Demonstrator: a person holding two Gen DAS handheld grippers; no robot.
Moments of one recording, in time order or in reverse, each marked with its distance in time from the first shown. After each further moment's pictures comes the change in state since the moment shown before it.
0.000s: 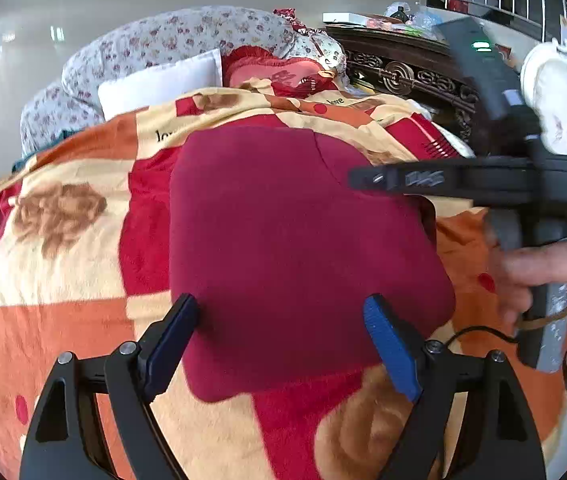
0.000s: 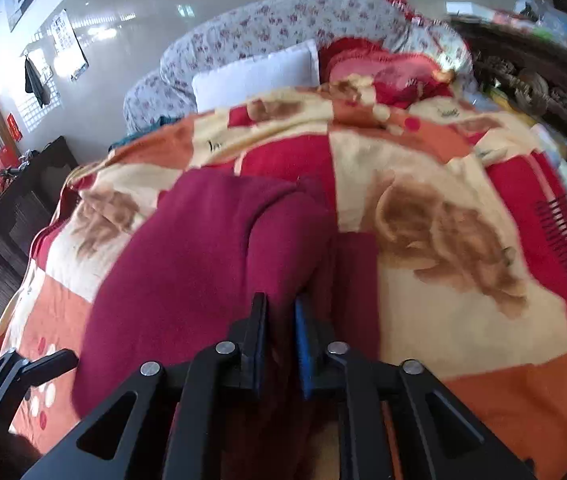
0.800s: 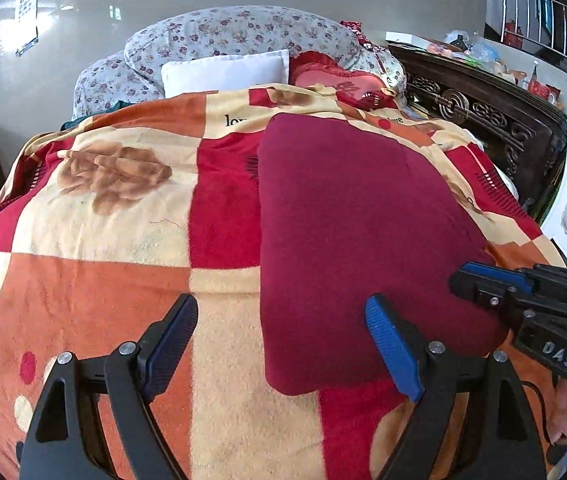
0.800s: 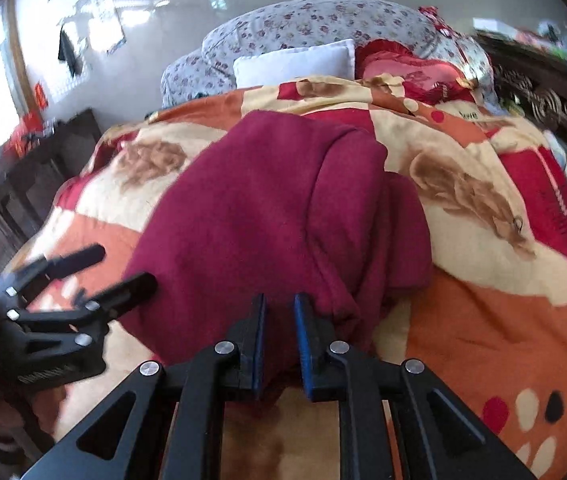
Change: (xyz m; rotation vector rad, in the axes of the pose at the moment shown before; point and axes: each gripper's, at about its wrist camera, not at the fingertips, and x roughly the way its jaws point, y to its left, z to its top) left arm 0.000 0.040 -0.020 -0.152 -0.052 0.139; right arm -0.027 0.040 -0.076 -0.069 0.004 0.077
